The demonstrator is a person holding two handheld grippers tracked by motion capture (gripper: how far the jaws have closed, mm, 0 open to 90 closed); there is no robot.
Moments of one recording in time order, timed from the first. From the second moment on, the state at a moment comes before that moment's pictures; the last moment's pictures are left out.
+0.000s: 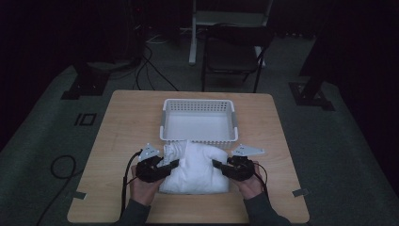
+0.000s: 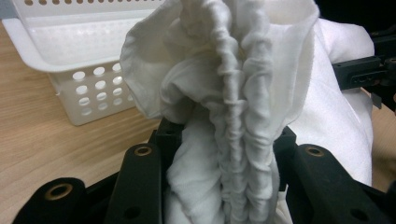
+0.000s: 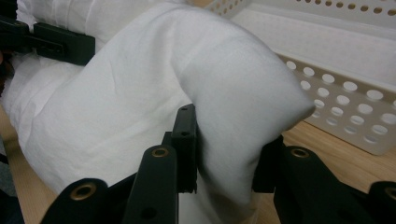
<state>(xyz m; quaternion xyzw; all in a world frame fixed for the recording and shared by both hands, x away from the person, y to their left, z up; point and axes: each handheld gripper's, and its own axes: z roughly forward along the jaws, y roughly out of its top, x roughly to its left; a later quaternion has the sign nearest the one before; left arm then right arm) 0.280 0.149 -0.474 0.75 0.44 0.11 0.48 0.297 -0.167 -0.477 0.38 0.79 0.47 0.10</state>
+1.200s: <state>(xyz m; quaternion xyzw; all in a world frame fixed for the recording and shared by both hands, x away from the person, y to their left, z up) 0.288 0.149 -0.446 0.74 0.43 0.12 0.49 0.305 -0.168 -0.449 0.37 0.78 0.49 0.12</state>
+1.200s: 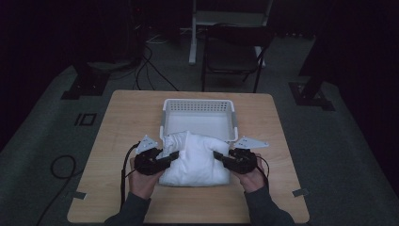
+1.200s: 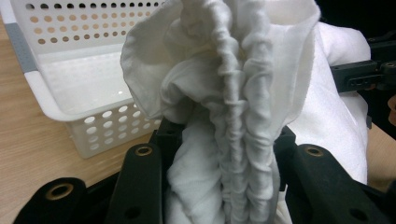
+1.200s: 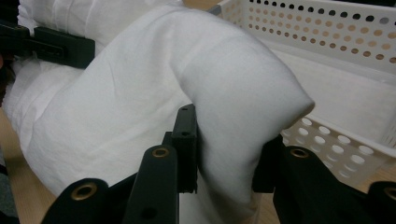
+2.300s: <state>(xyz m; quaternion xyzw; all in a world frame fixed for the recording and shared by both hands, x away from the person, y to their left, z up) 0.301 0.148 -0.428 0.73 0.43 0.12 0.51 0.314 -0.171 -0.429 0.37 0.77 0.50 0.14</state>
